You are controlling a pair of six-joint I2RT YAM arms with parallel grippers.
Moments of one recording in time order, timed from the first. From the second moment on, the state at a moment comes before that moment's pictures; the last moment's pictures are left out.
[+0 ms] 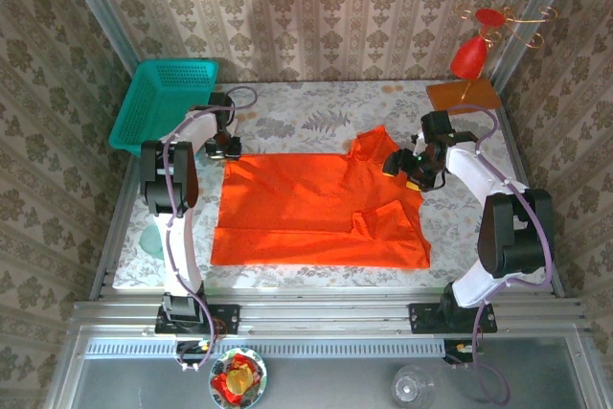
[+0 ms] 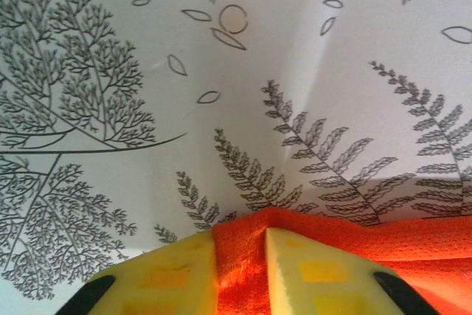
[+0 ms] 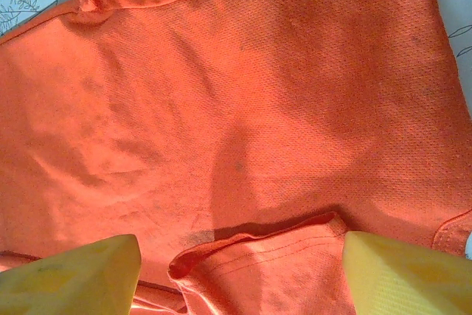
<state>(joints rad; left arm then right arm) -0.15 2.20 1.70 -0.86 -0.01 -0.04 0.06 1.61 1.15 -0.77 -0.35 0.47</state>
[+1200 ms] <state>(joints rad) -0.14 2.16 1.64 -0.80 0.06 -0.05 0.07 2.50 2.28 -1.04 -0.11 0.01</state>
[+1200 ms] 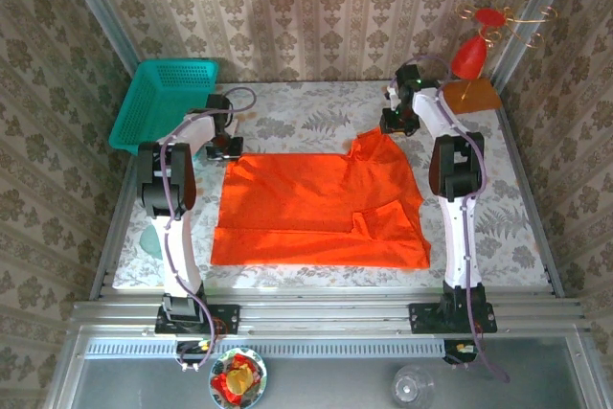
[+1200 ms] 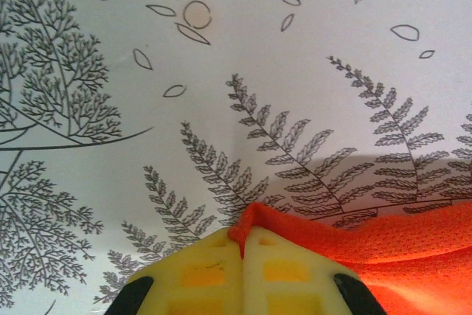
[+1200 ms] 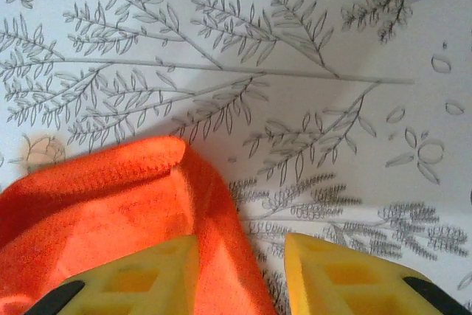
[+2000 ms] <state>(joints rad) -0.16 2.16 1.64 -0.82 0.06 -0.06 0.11 2.65 2.50 -1.14 -0.07 -0.01</state>
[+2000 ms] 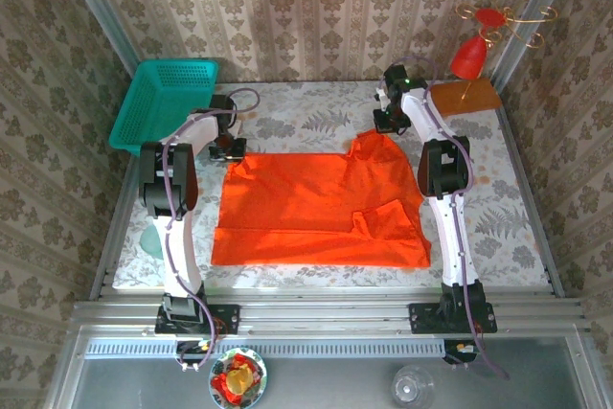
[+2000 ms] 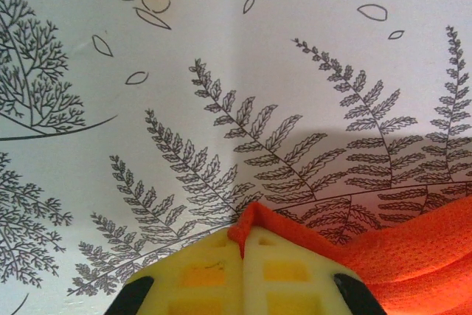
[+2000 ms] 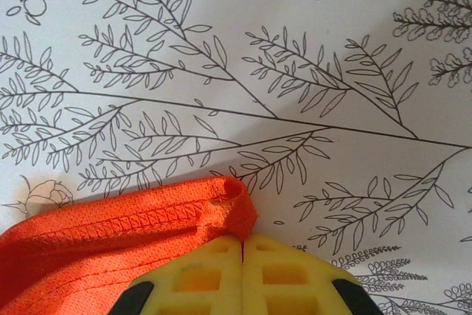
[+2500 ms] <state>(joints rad) -0.16 1.95 1.55 -0.71 0.07 -0.13 0.05 2.37 2.34 -1.13 -0.03 0.05</state>
